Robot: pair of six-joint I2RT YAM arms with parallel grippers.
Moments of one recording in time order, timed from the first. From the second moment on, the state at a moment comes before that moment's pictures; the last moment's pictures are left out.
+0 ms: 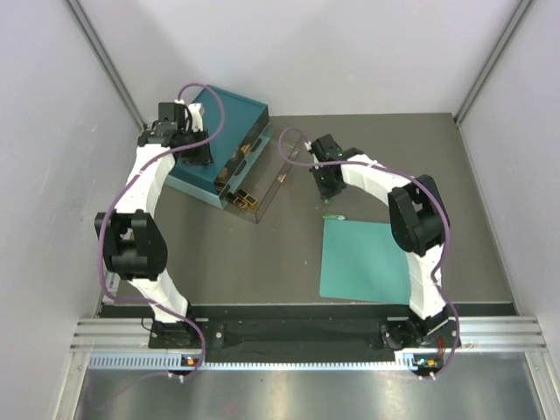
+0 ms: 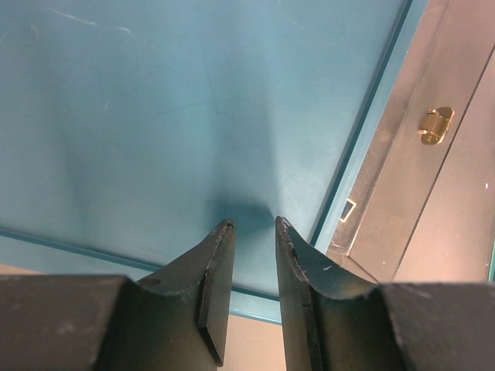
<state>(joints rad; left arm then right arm) -0.03 1.76 1.62 -0.73 0.20 -0.07 0.53 2.08 1.59 -0.65 0.11 0.11</state>
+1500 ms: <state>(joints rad) -0.03 1.79 1.65 -0.74 0.22 -0.07 0.70 2.33 2.10 -0.57 -0.31 0.39</state>
